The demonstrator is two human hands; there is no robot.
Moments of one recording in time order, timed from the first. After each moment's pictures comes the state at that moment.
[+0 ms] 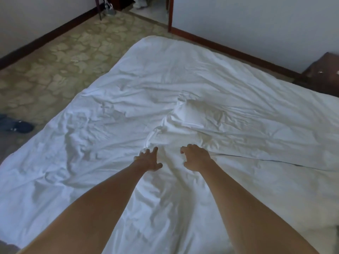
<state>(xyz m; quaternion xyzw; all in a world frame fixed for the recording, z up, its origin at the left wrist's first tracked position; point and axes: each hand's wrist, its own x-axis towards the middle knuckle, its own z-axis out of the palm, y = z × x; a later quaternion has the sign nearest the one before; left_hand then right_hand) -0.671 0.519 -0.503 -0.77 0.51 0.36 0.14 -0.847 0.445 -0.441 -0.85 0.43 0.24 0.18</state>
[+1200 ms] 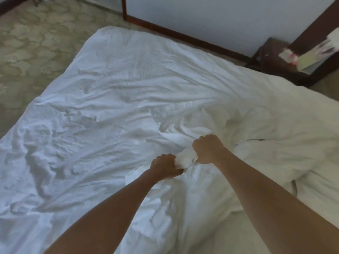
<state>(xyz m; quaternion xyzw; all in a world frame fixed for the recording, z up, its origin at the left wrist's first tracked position) -0.739 0.500 -0.468 -0.66 0.63 0.40 -0.04 -0.887 0.420 -0.388 -0.84 0.42 0.34 0.00</state>
